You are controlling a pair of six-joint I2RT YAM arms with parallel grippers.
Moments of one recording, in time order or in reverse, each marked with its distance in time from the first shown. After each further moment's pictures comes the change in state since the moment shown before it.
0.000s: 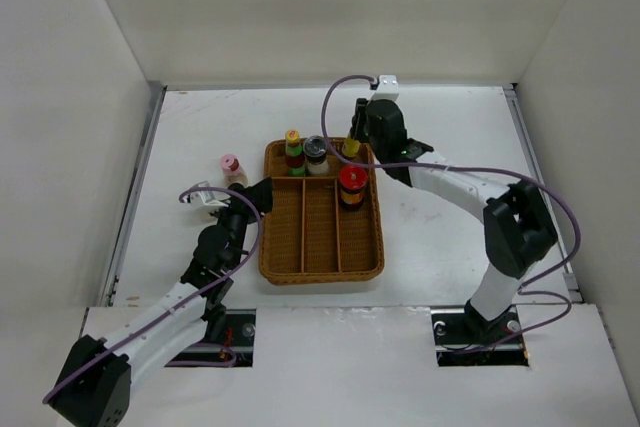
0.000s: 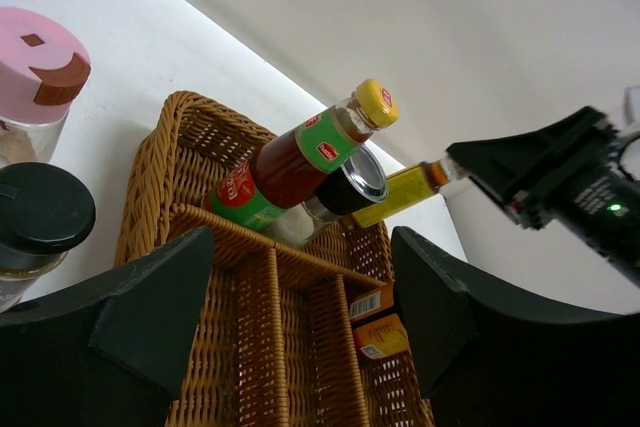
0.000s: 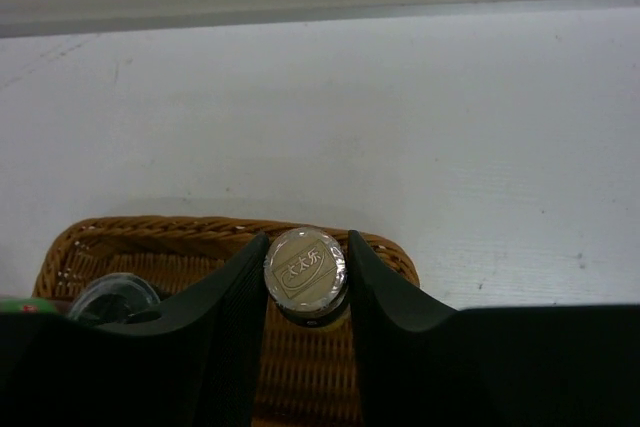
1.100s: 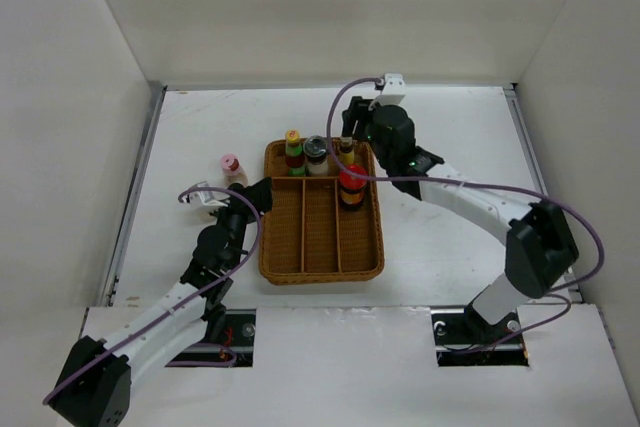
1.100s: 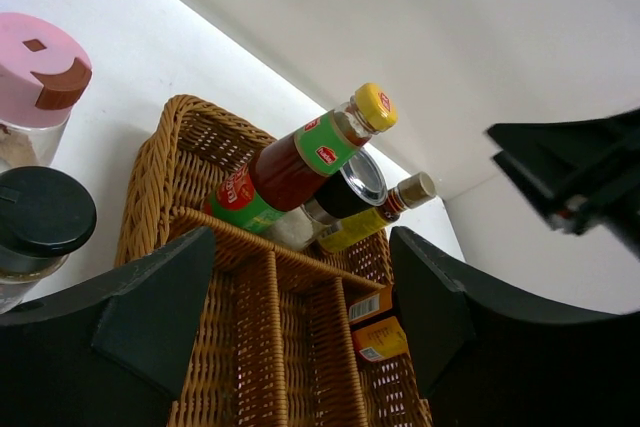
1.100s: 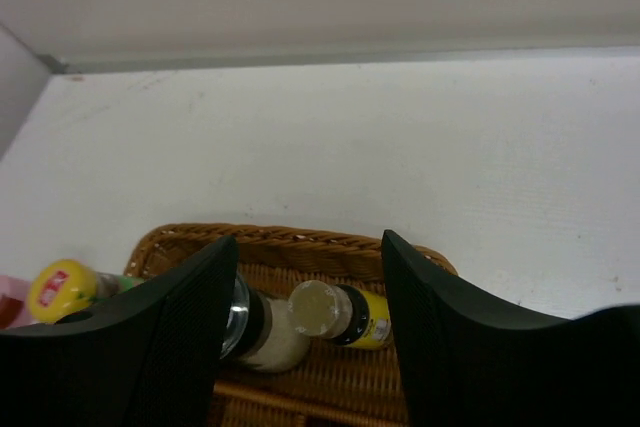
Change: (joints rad) left arm 0.005 -0.007 0.000 -0.001 0.000 0.001; right arm 0.064 -0.084 -0.057 0.084 0.010 -0.001
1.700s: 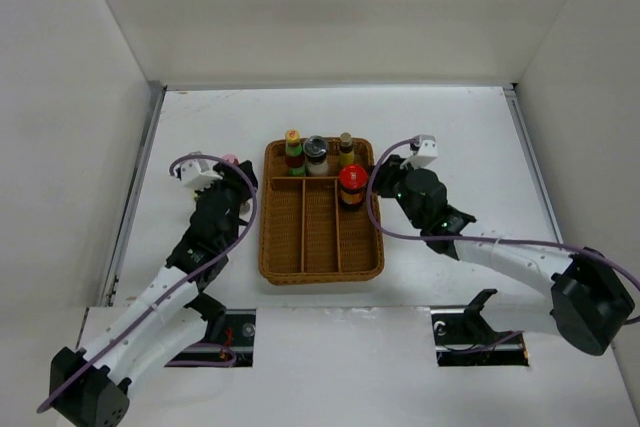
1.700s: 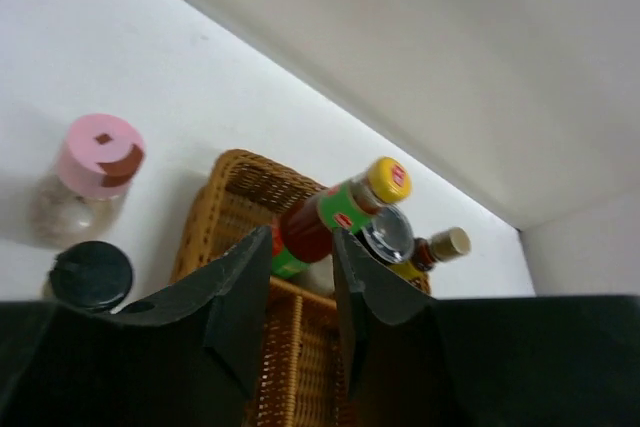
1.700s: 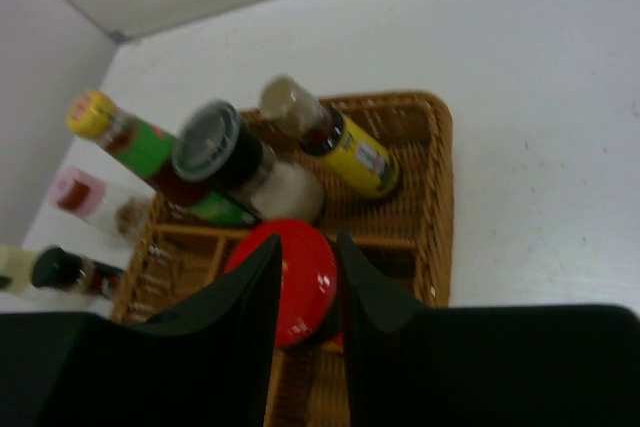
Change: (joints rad) left arm -0.006 0.008 0.333 -0.452 -0.140 0.078; right arm 0.053 -0.427 -0.563 0.157 -0.014 0.215
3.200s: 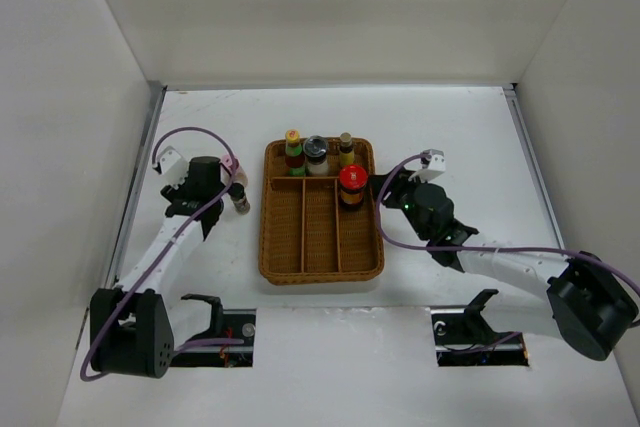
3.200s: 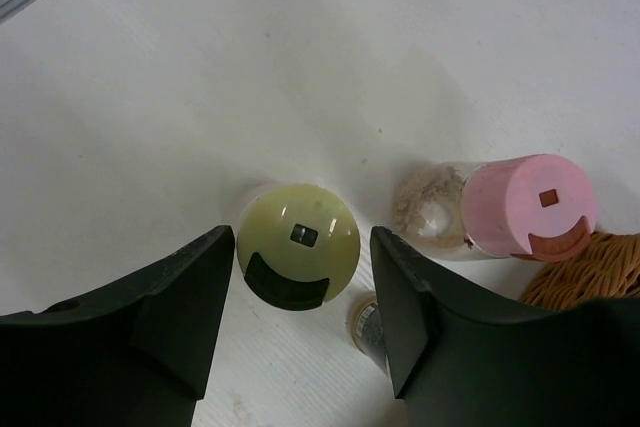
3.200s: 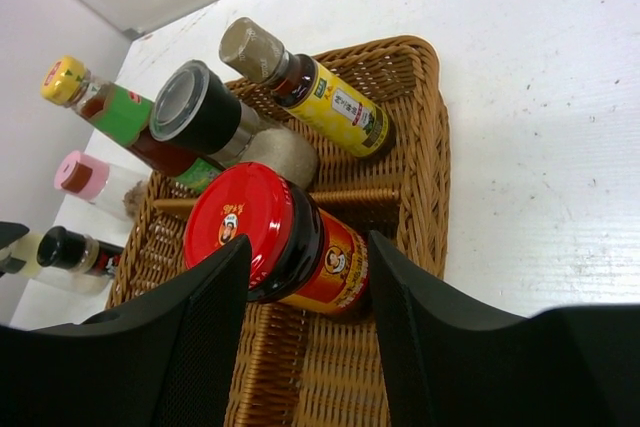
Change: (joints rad) left arm 0.417 0.409 0.220 -0.521 -0.061 -0.063; right arm -0.016 -0.033 -0.195 0.164 -0.038 0.099
